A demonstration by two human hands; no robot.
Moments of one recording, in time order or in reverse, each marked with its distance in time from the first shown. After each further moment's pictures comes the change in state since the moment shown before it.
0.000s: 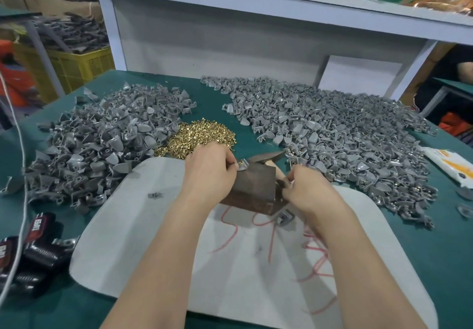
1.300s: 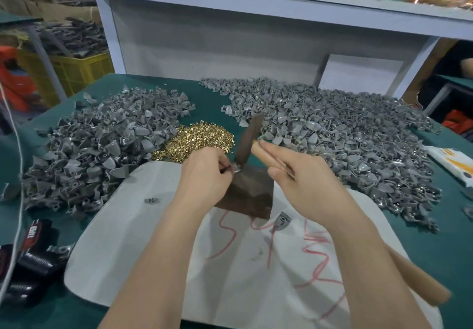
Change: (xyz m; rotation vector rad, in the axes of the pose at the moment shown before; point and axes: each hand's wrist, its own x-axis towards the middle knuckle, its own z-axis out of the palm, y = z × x) left_hand 0.003 -0.006 0.004 -0.097 0.012 -0.023; right_hand -0.030 -0.009 -0.022 0.230 0.277 -0.529
